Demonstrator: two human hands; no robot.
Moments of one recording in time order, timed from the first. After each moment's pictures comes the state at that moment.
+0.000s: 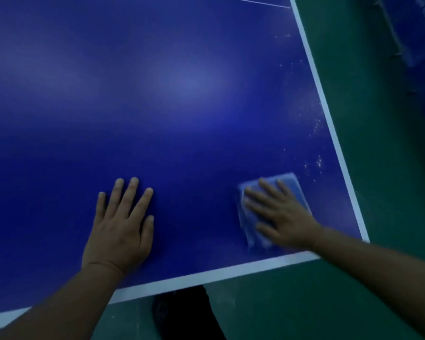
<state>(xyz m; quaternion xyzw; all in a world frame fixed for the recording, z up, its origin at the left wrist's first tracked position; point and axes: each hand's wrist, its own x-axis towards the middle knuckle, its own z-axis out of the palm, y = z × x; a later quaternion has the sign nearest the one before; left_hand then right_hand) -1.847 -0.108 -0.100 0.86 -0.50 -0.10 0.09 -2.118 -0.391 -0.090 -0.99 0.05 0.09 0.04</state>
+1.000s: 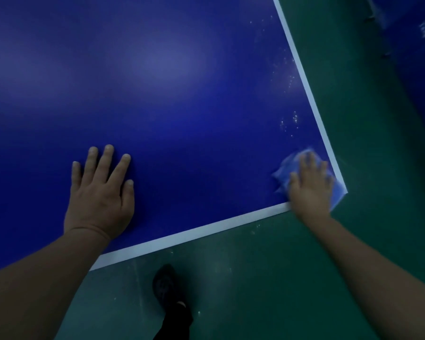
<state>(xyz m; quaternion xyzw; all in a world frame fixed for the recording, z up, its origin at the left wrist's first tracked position) -1.850 -0.106 -0.101 0.86 -0.48 -0.11 0.11 -2.200 -0.354 -0.089 -0.78 0.62 0.07 0.06</state>
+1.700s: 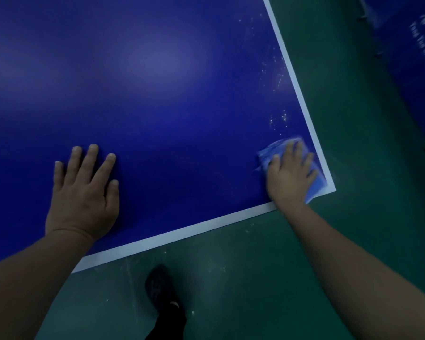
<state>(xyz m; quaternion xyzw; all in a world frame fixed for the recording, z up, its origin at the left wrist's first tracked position) -1.850 -0.107 -0.103 0.86 -0.48 -0.10 0.10 -2.159 -0.359 -0.089 -0.73 0.67 0.03 0.08</state>
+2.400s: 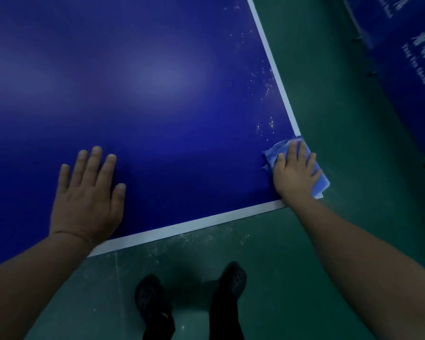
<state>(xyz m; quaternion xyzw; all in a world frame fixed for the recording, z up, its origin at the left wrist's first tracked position) -1.893 -0.118 -0.087 0.87 -0.47 -0.09 0.09 -2.196 -0.411 -0.080 -0.71 0.69 0.05 0.12</state>
